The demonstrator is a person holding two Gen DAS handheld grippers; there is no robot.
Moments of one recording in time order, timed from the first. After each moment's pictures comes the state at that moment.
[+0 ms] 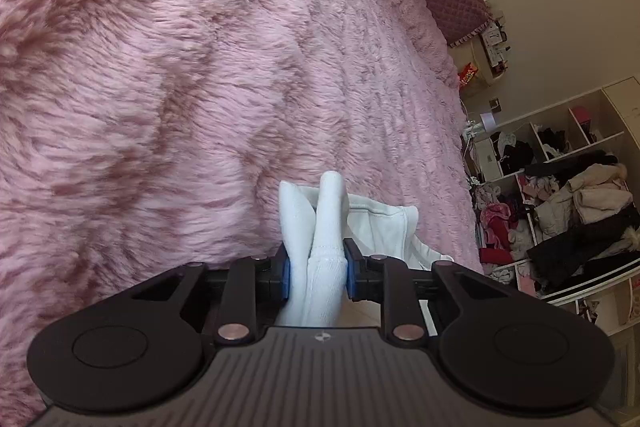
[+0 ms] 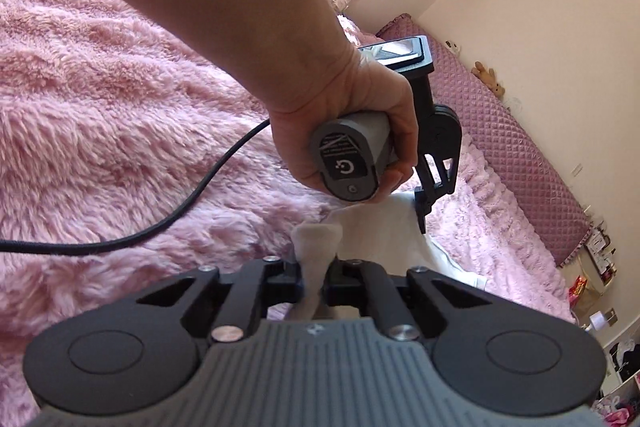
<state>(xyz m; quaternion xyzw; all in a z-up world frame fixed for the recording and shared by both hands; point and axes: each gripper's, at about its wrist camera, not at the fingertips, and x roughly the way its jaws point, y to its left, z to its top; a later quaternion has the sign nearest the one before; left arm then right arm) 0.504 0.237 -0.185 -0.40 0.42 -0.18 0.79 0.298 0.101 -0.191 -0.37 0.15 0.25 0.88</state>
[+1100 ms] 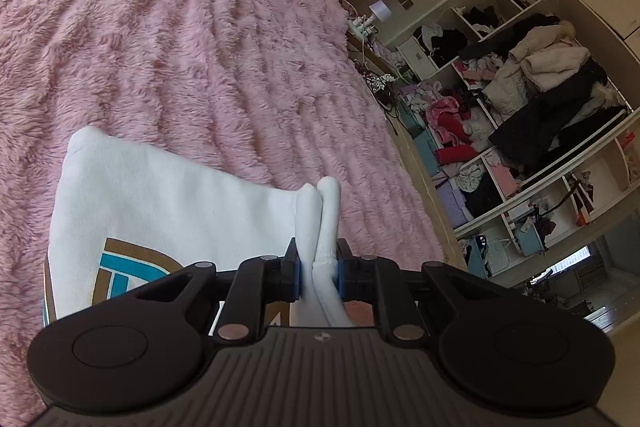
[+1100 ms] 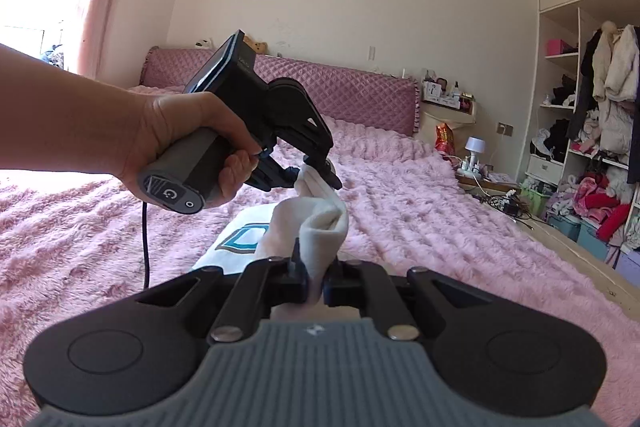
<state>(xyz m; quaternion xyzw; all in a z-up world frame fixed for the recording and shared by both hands) 0.504 -0.079 -0.077 -0.26 0.43 -0.32 0.80 0.274 -0.215 -0.090 -0.07 0.15 0.00 0.99</state>
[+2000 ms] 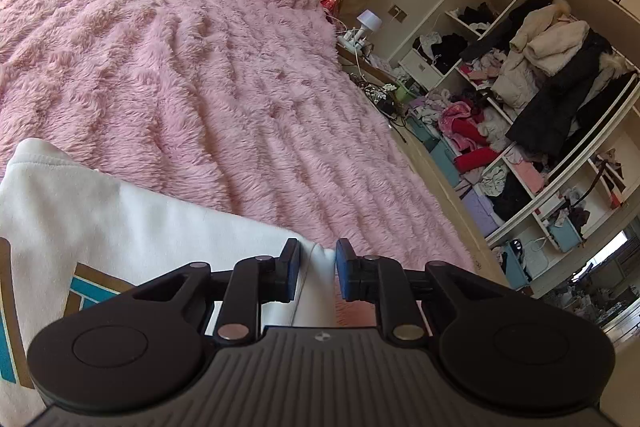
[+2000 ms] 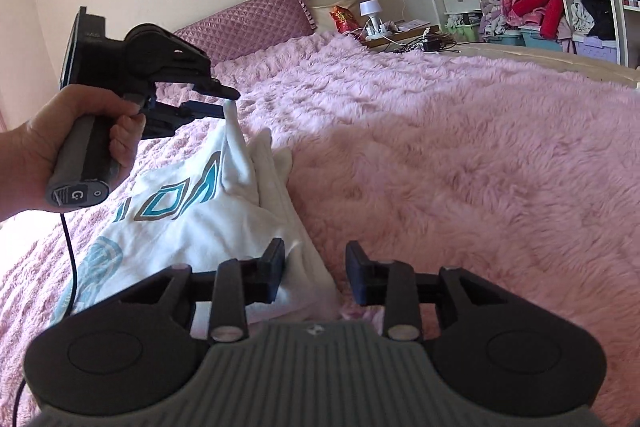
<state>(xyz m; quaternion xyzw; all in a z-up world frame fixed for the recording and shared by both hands) 0.459 -0.154 -0.079 -0.23 0.37 -0.30 0.85 0.270 -0.362 -0.181 0.19 0.23 -0.08 0.95</state>
